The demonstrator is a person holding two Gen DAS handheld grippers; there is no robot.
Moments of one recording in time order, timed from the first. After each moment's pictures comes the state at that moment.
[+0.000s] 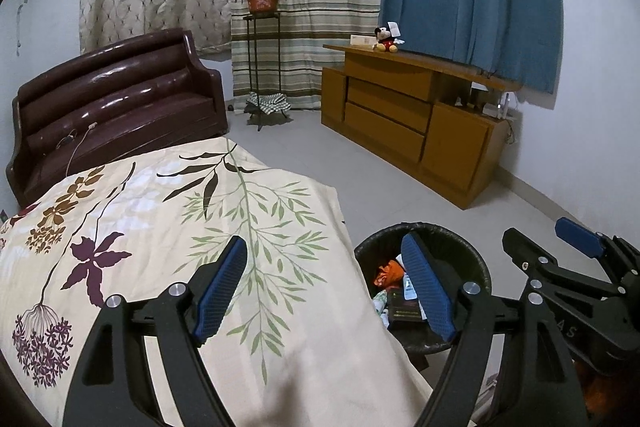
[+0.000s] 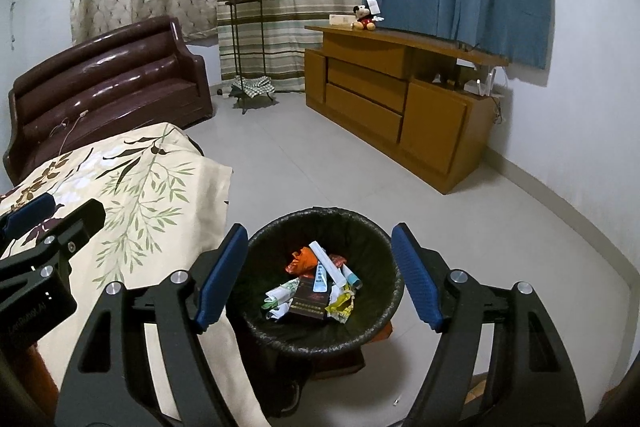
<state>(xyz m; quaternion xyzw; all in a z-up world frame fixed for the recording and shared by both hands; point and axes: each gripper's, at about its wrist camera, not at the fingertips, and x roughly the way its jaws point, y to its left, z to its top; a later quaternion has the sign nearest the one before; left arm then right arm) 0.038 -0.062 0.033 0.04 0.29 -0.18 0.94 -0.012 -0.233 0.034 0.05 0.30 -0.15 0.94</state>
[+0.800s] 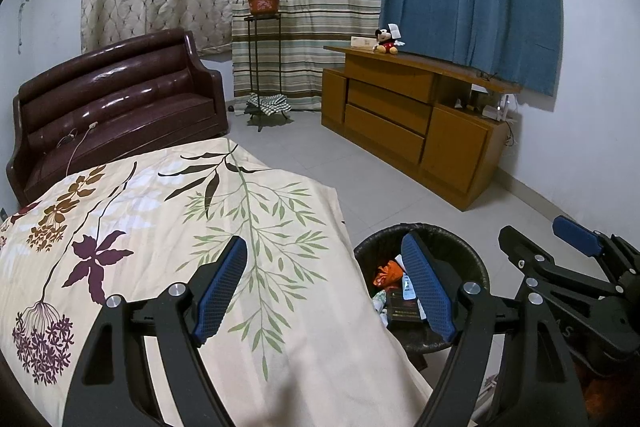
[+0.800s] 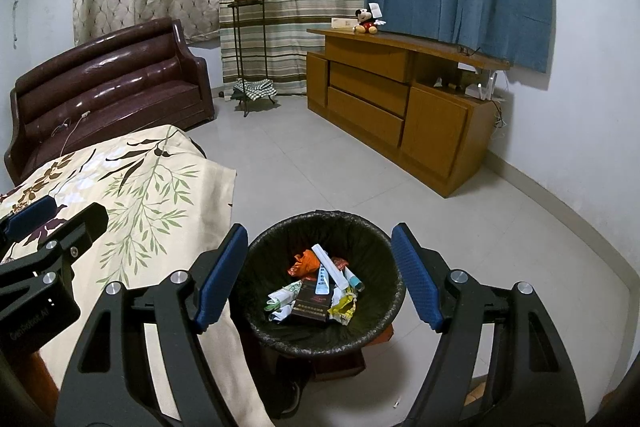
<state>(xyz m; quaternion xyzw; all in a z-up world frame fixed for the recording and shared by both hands) 0.037 -0.061 0.035 0.04 0.29 -0.18 0.94 -0.012 -0.229 0.035 0.05 0.29 -0.15 0.94</state>
